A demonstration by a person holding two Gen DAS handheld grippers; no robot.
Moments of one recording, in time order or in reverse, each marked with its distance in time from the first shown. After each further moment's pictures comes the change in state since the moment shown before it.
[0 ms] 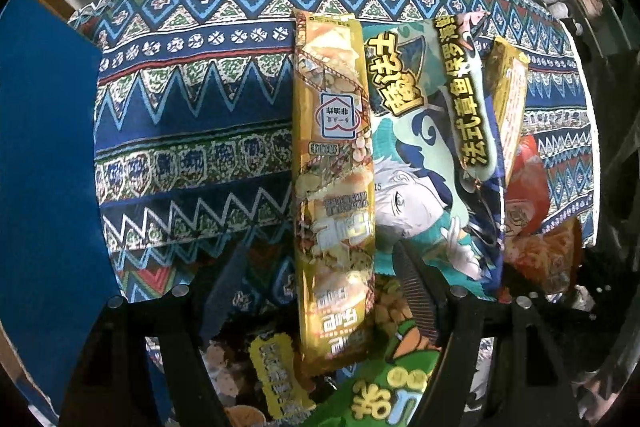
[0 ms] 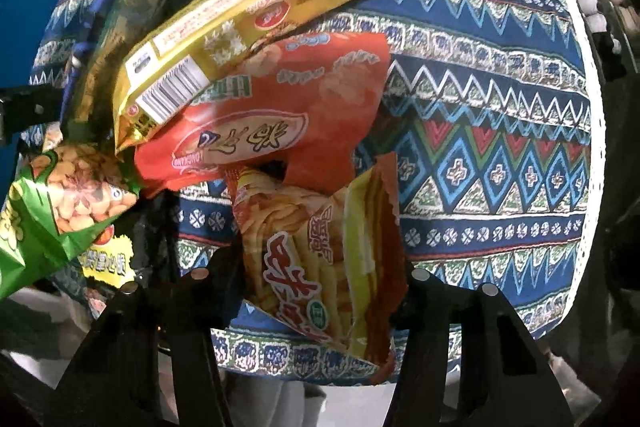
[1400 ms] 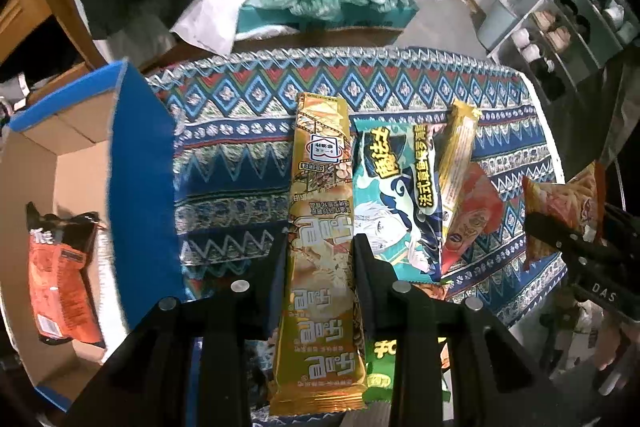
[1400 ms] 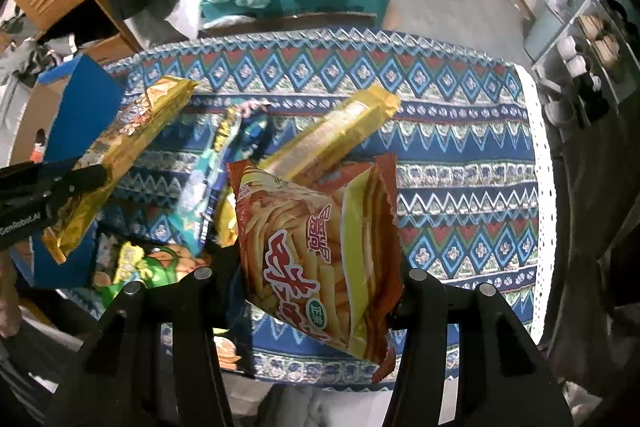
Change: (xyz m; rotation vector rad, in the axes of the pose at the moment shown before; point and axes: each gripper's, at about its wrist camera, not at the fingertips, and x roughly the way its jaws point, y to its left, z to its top) left arm -0.104 0.026 -0.021 0.018 -0.264 -0.015; right arm -0.122 0.019 0.028 0.009 -0.282 0.035
